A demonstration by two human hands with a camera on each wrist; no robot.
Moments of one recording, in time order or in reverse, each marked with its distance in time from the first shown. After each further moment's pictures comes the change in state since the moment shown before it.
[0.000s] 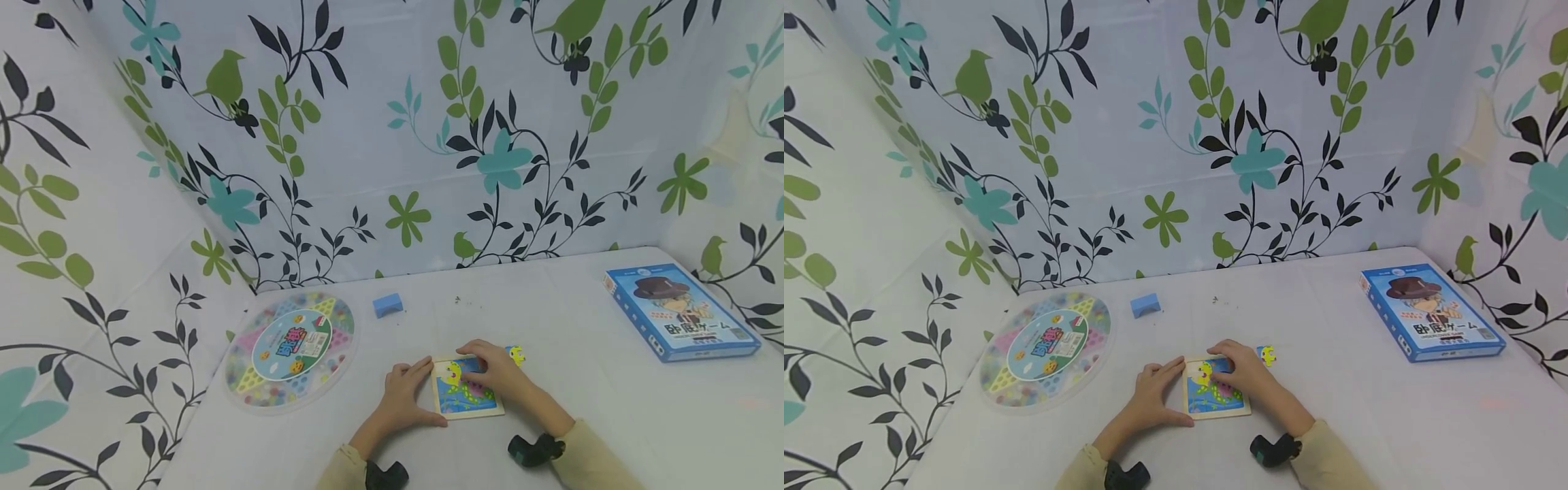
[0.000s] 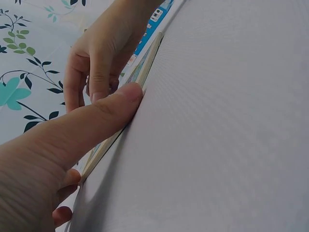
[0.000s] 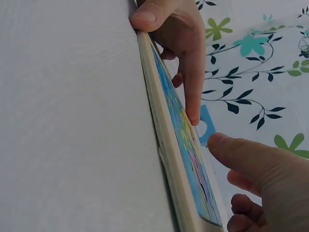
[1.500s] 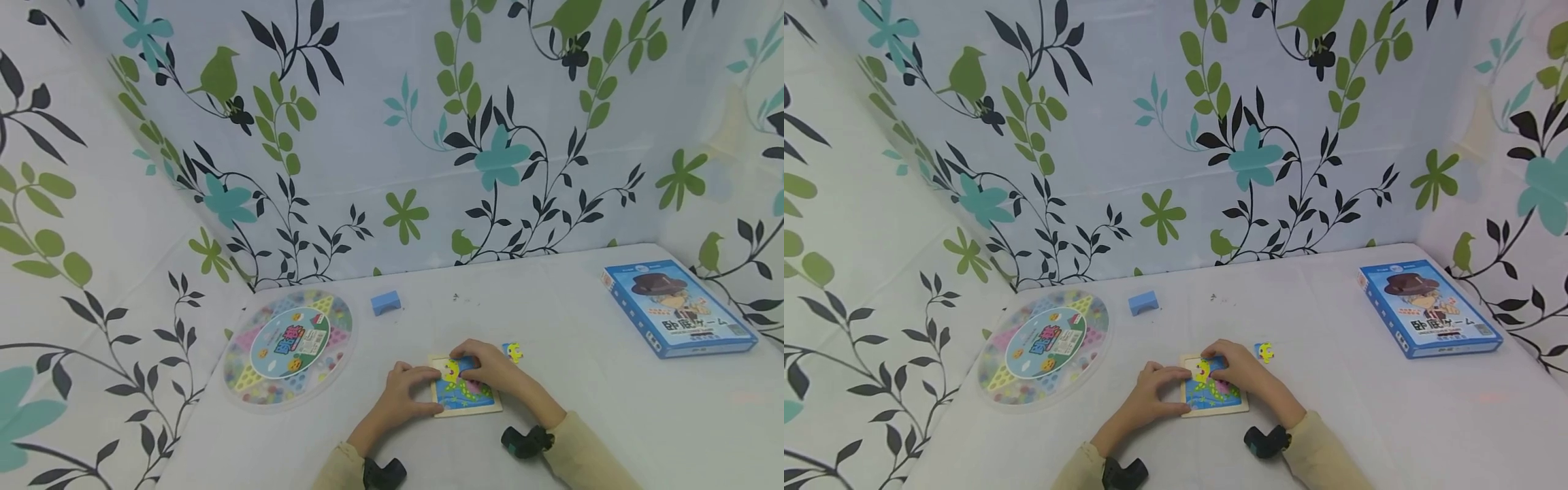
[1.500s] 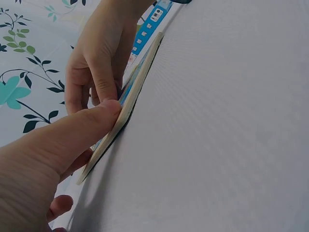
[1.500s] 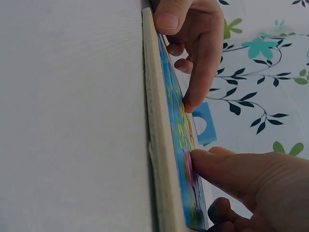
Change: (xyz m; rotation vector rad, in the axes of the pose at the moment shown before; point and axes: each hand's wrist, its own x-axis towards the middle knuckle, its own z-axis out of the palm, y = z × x) left_hand 0.001 -0.007 0.002 -0.203 0.084 0.124; right_hand 0.006 -0.003 -0.001 0.085 -0.167 0.078
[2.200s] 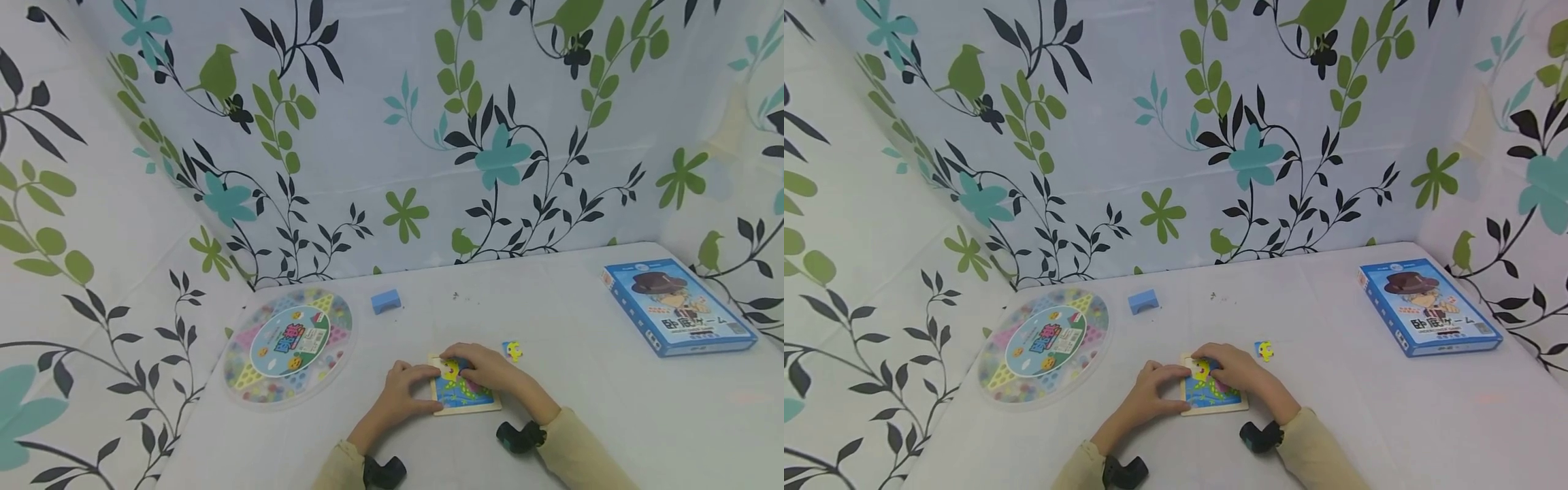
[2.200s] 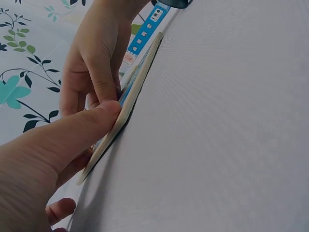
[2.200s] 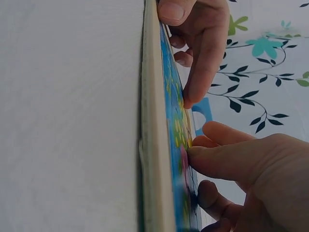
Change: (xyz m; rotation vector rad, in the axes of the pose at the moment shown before) left_hand 0.001 0.003 -0.002 -0.052 -0.020 -0.085; right_hand 0.006 -0.010 0.000 -0.059 -0.157 0.010
